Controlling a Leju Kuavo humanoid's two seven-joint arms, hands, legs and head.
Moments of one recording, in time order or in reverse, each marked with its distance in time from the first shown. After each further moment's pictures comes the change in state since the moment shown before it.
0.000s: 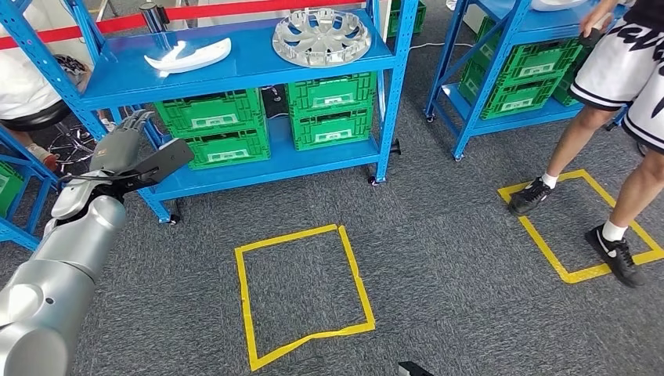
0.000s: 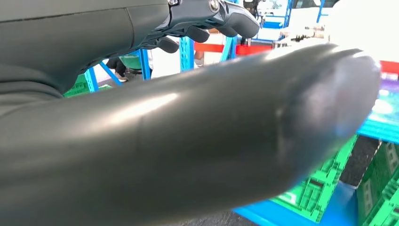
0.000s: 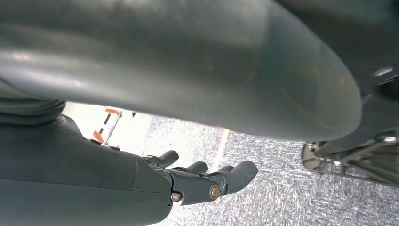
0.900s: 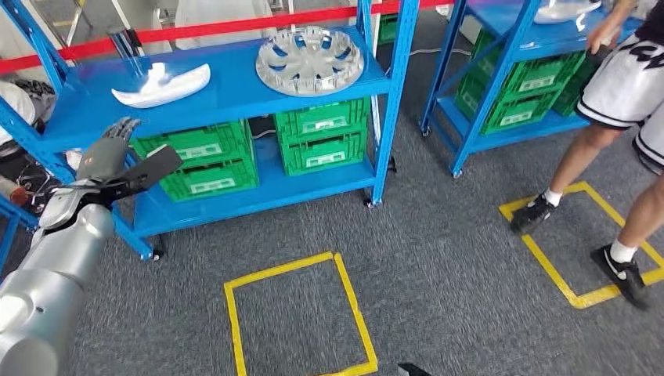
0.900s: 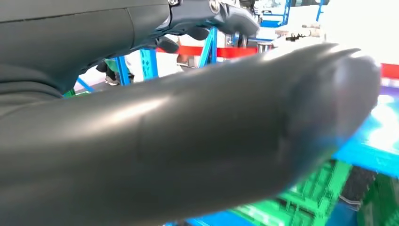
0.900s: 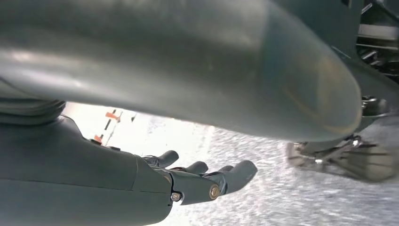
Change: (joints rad) left arm 0.017 0.028 -0.014 -0.005 0.021 0.012 0.006; right arm -0.001 -0.001 -0.002 0.004 0.007 0.002 0.002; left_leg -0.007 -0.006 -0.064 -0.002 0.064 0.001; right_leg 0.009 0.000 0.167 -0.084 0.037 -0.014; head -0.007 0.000
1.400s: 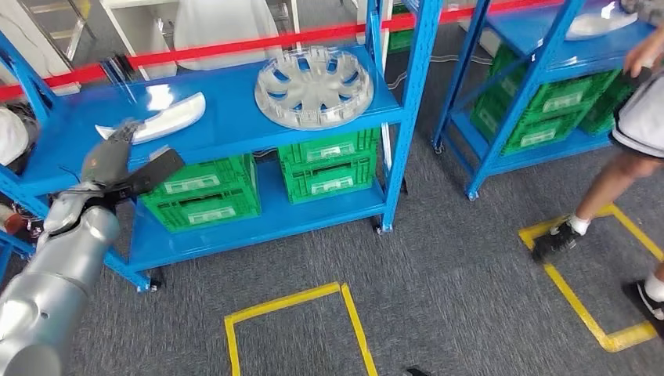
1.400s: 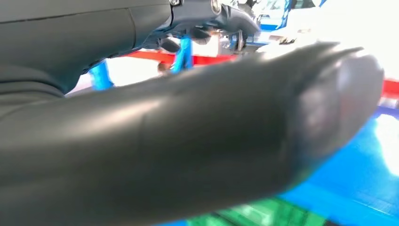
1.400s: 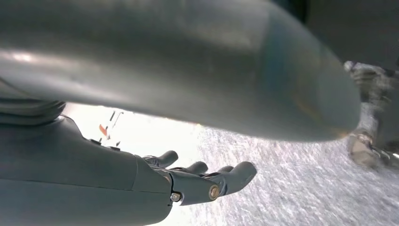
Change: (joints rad) left arm 0.013 0.008 -0.019 -0.012 0.035 0.016 0.001; right arm 0.005 -0.005 0.000 0.007 0.024 0.002 -0.011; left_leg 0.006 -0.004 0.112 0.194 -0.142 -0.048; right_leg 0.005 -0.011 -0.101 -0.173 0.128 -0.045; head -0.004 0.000
